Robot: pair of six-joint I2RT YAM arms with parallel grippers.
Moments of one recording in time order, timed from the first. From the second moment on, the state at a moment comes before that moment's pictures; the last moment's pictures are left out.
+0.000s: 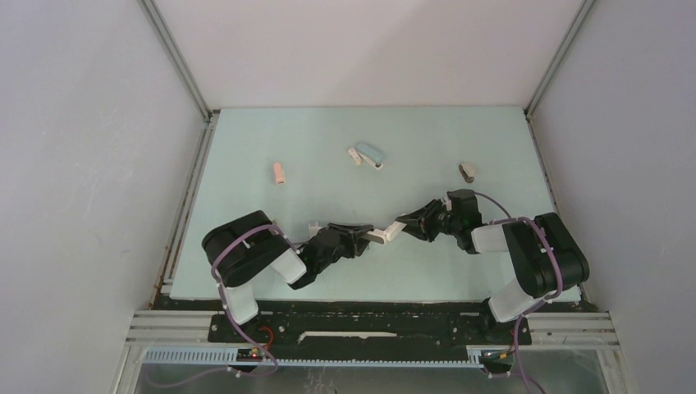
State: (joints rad) left arm -0.88 1.80 0.37 1.00 -0.20 -2.07; right arm 0.23 1.59 0.44 0.47 -0.60 1.32
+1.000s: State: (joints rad) left arm -0.86 1.84 0.40 1.20 -0.20 -2.02; right arm 0.14 1.62 0.44 0.68 -0.69 1.29
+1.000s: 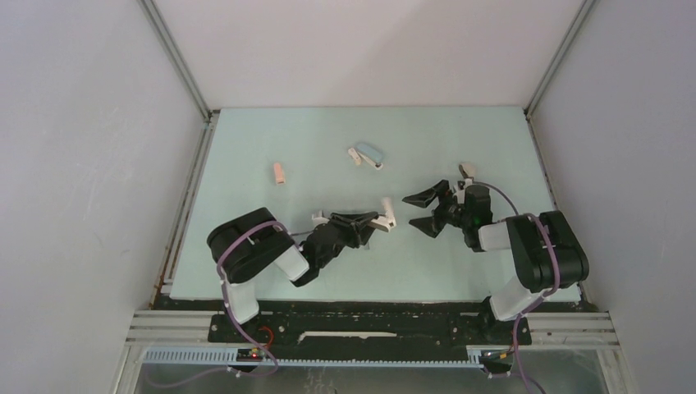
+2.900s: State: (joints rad) left arm -0.62 1.29 0.31 0.79 0.30 -1.11; right arm 0.42 1.02 0.71 -0.23 -0.80 -0.98
